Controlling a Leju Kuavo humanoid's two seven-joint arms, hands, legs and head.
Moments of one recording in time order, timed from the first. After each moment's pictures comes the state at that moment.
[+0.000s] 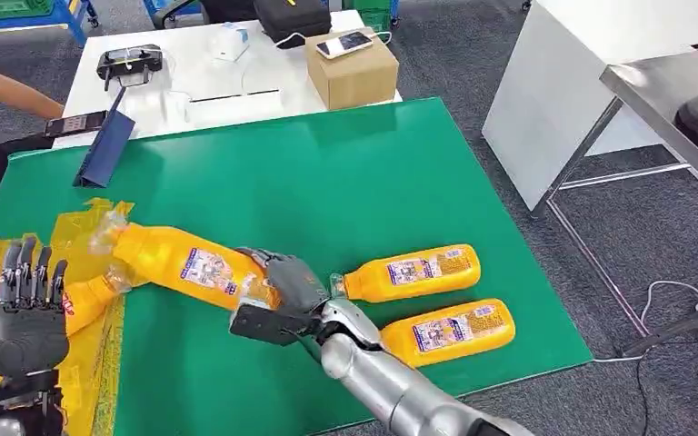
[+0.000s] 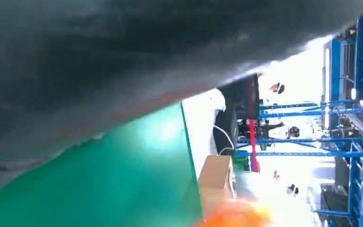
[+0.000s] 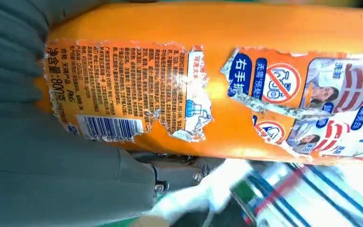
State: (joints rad) left arm 0.10 -0.05 0.36 -1.69 0.06 -0.29 -0.45; right arm -0.51 0.36 0.78 -0.72 0.41 -0.28 -0.32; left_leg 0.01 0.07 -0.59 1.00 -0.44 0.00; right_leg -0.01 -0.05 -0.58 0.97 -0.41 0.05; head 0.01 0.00
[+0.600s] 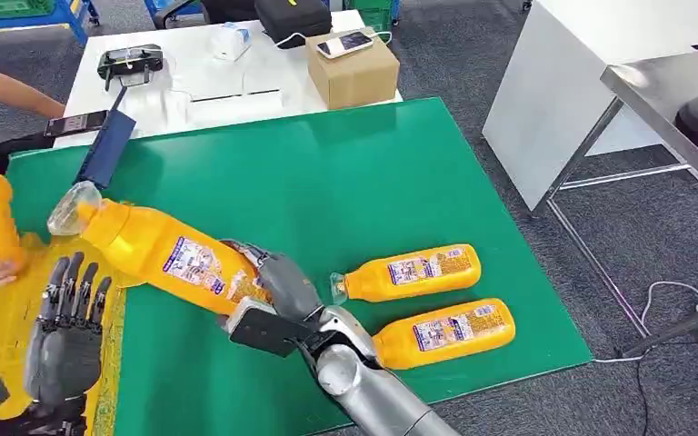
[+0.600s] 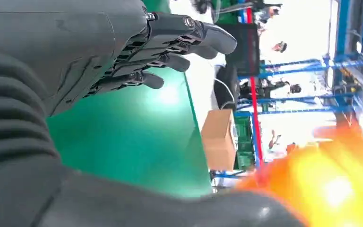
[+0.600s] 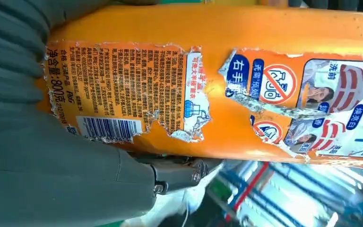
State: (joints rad) left arm 0.25 -0.11 0.21 -1.85 0.03 -0.33 -0.41; right arm -0.38 0.37 0.71 -1.00 0.43 -0.13 -0.29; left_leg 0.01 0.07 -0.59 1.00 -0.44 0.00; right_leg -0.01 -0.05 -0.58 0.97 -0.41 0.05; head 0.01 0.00
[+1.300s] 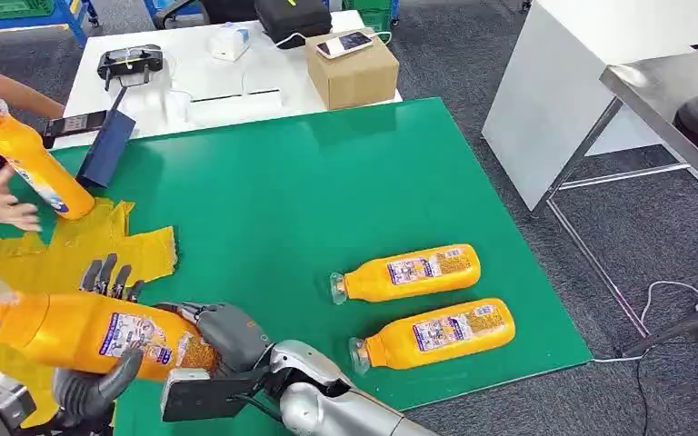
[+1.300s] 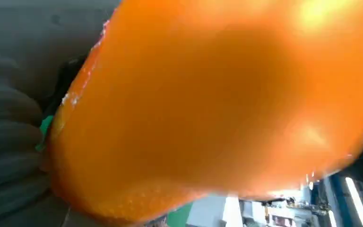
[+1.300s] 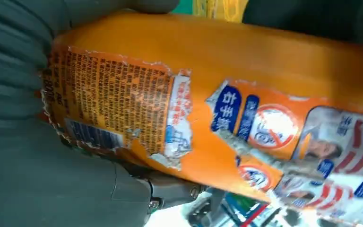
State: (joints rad) left arm 0.32 -0.11 0.06 -1.92 0.01 -0.27 -0.39; right arm -0.45 0.37 1.09 -0.93 0.36 -0.11 -0.22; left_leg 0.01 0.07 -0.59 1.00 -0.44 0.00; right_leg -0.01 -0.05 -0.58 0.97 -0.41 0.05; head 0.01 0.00
